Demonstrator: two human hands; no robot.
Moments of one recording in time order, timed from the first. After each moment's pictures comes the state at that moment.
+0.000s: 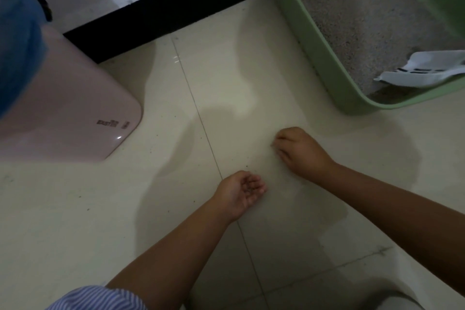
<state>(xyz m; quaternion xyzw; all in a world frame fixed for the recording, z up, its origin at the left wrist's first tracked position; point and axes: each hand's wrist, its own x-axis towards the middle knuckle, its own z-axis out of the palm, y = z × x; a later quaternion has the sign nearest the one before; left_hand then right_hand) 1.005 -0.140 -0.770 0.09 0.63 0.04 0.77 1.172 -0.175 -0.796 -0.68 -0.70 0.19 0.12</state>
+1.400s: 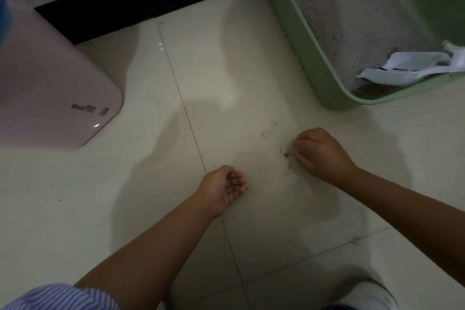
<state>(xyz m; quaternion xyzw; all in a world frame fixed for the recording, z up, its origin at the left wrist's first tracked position) 1.004 -0.149 -0.769 0.14 0.65 0.03 0.74 1.218 -0.226 -0.804 -0.69 -0.70 0.12 0.17</state>
